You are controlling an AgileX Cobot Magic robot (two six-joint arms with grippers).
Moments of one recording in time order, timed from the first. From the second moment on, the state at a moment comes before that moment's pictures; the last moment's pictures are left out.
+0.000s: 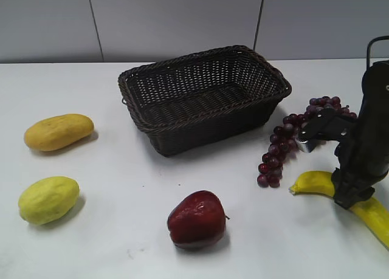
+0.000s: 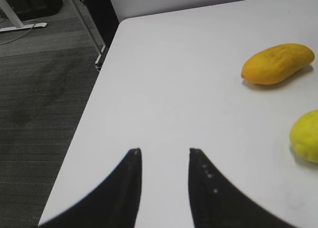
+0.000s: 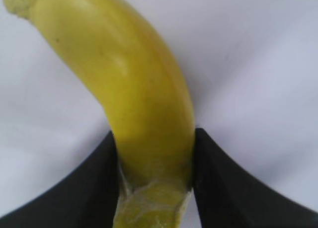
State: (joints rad) left arm -0.05 -0.01 -0.49 0.14 1.07 0.04; right arm 0.24 1.84 -0.89 -0.09 0.69 -0.45
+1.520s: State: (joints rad) left arm -0.05 -0.01 -0.49 0.14 1.07 0.04; right arm 0.39 1.75 -1.54 -0.29 1.21 -0.70
